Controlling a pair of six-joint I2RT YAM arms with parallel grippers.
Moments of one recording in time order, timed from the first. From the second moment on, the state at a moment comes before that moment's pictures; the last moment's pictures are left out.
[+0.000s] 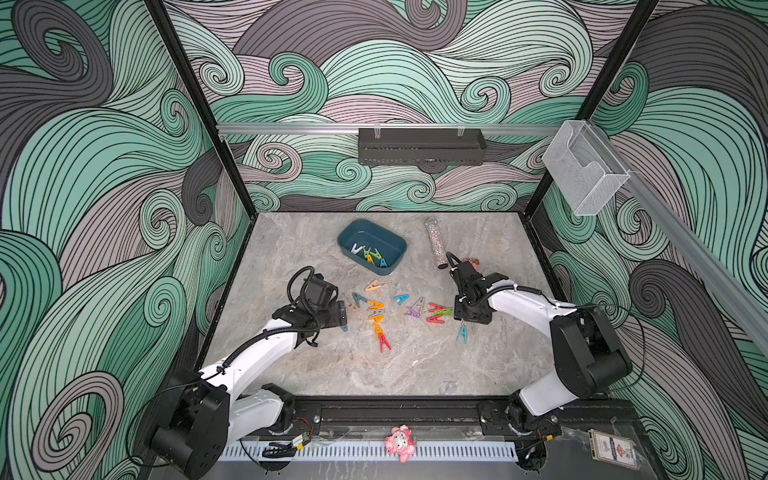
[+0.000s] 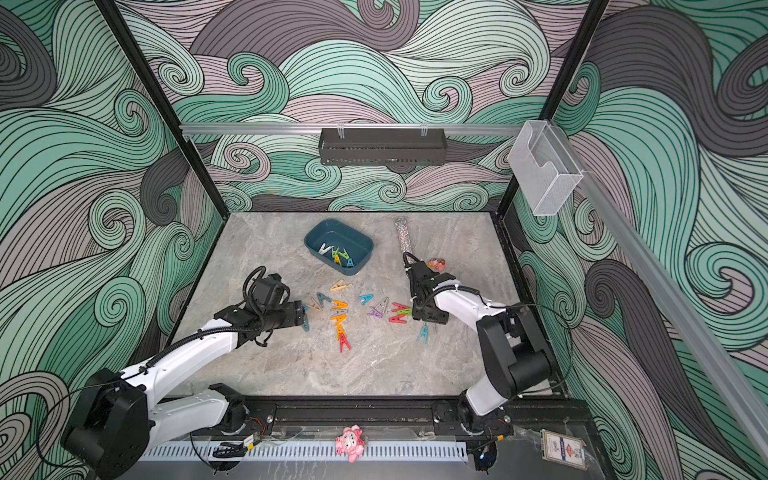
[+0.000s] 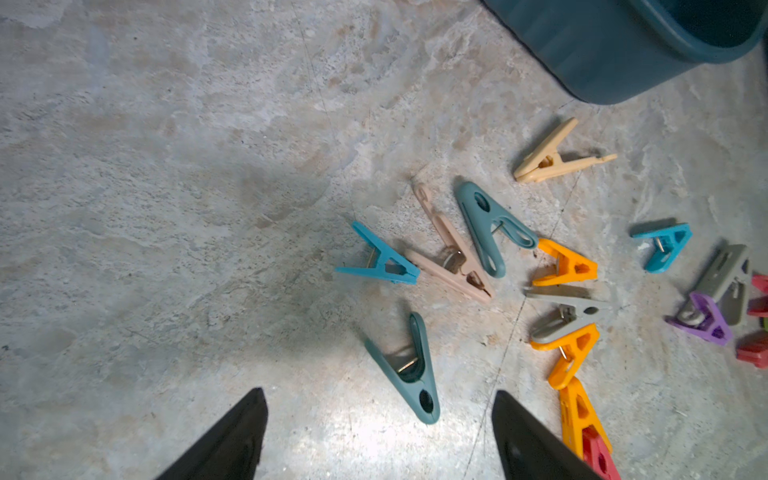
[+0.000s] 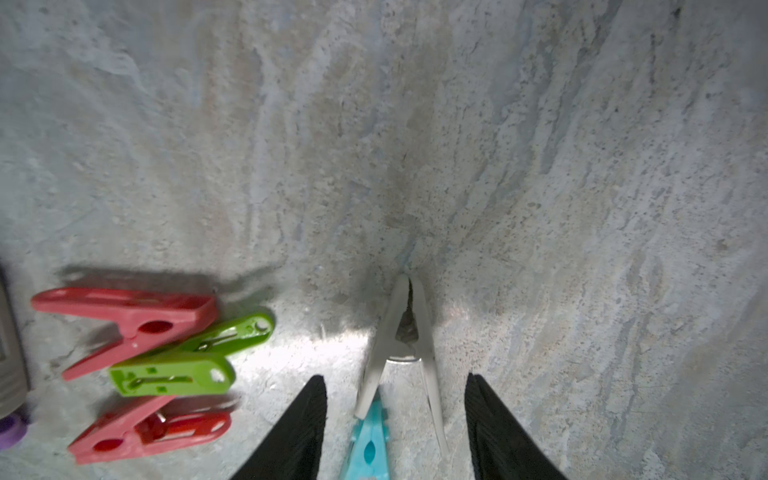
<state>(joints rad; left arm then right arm) -0.43 1.15 0.61 -0.45 -0.12 -0.52 0.41 1.59 0.91 -0.75 0.20 0.57</state>
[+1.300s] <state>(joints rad) -0.45 1.18 0.64 -0.43 -0.13 -0.51 0.44 1.61 0.98 -0.67 0.15 0.56</state>
